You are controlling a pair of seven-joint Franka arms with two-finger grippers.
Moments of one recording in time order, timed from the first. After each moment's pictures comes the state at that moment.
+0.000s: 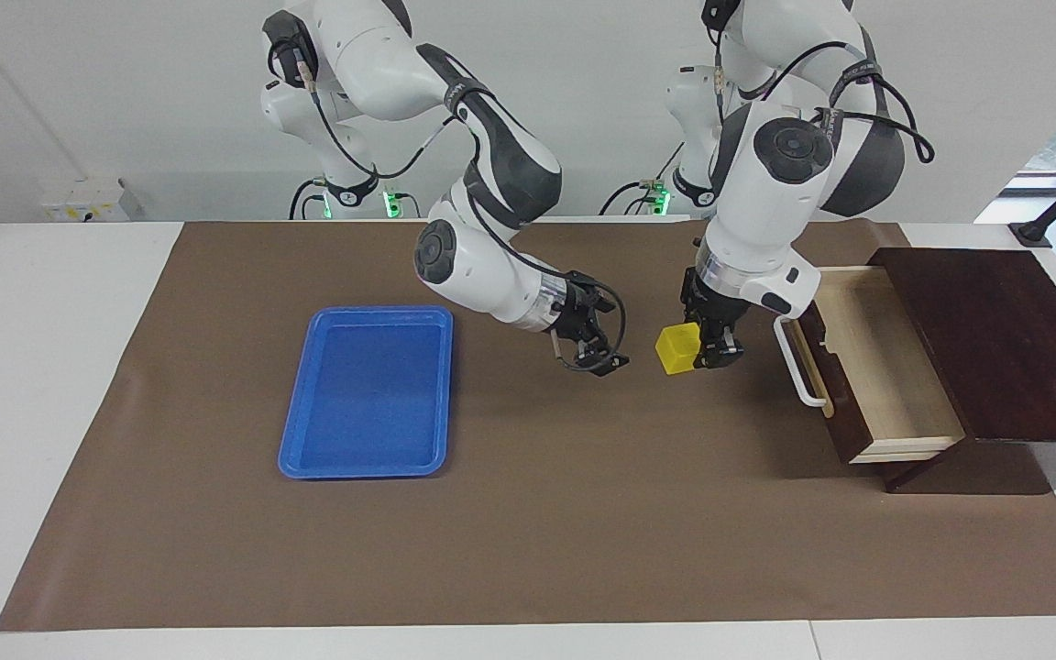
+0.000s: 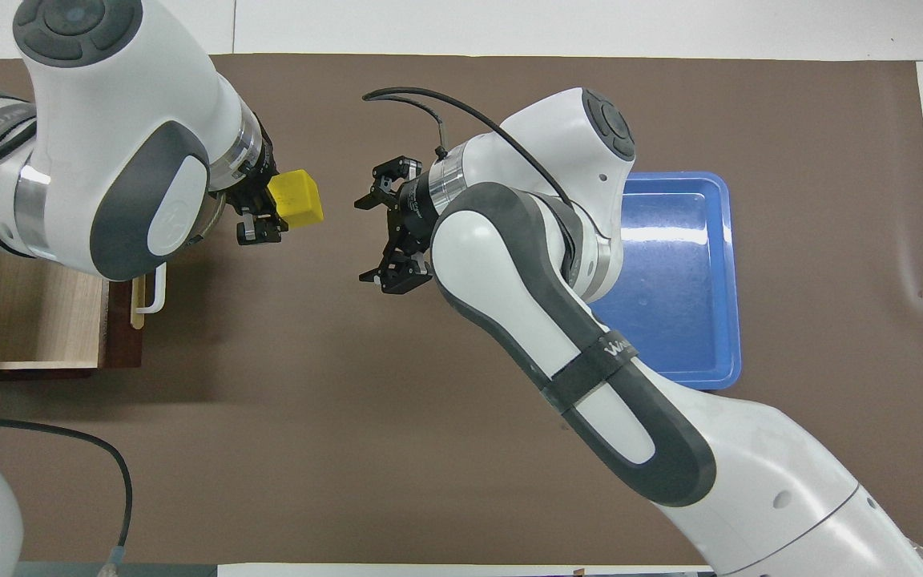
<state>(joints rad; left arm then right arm) -0.34 0.32 -0.07 -1.41 0.02 1.71 -2.03 0.48 0.56 0.07 -1.35 0.83 2.08 1.70</state>
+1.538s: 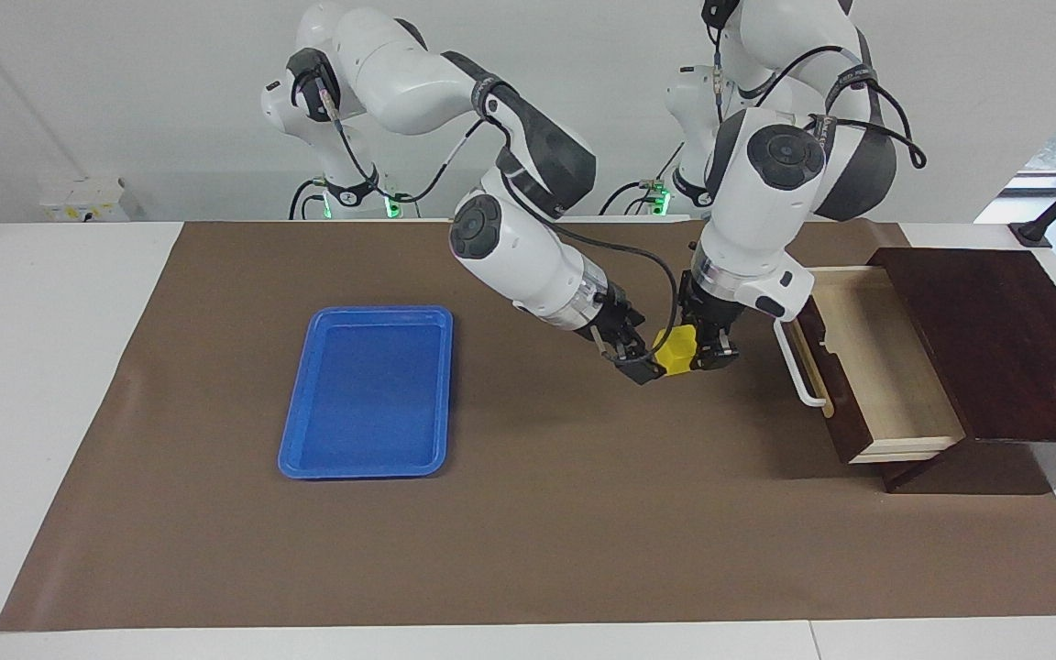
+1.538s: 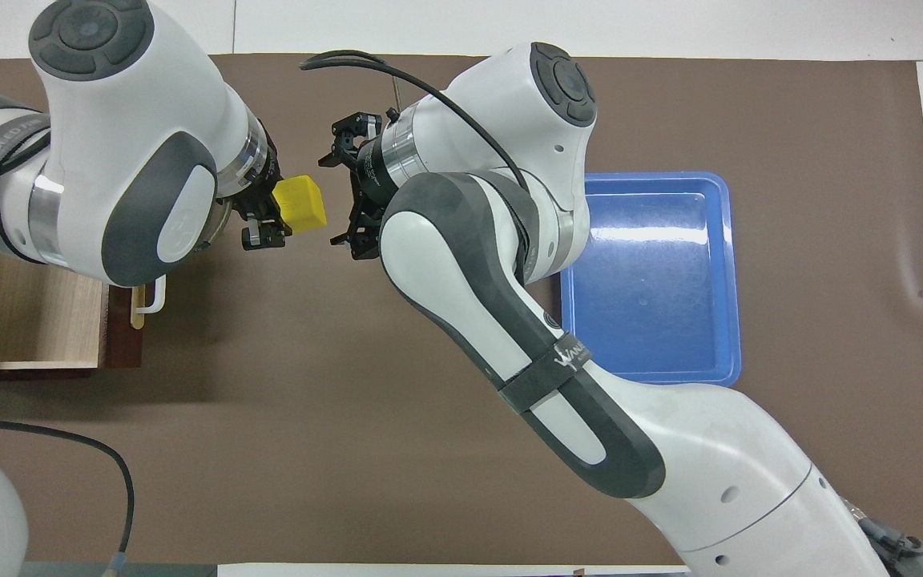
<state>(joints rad) -0.34 0.31 -0.07 -1.45 0.02 1.74 -2.03 0.52 0.71 0.05 -1.05 0.68 2.06 1.72</state>
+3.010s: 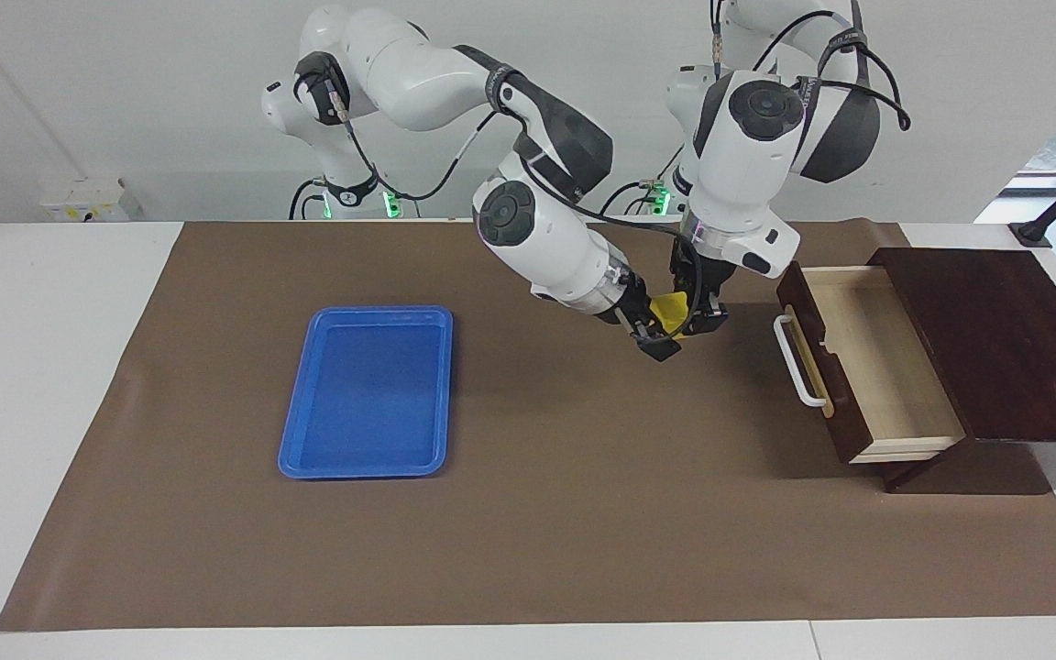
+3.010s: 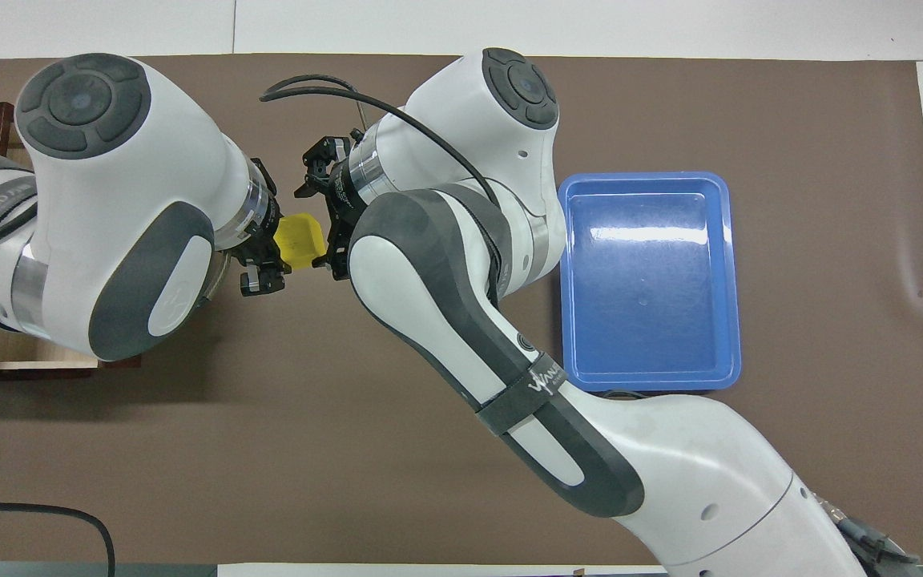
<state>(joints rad) -0.37 0.16 -0.07 -1.63 0.02 1.77 -2.06 0.56 0.72 0.06 -1.01 0.64 1.98 1.72</state>
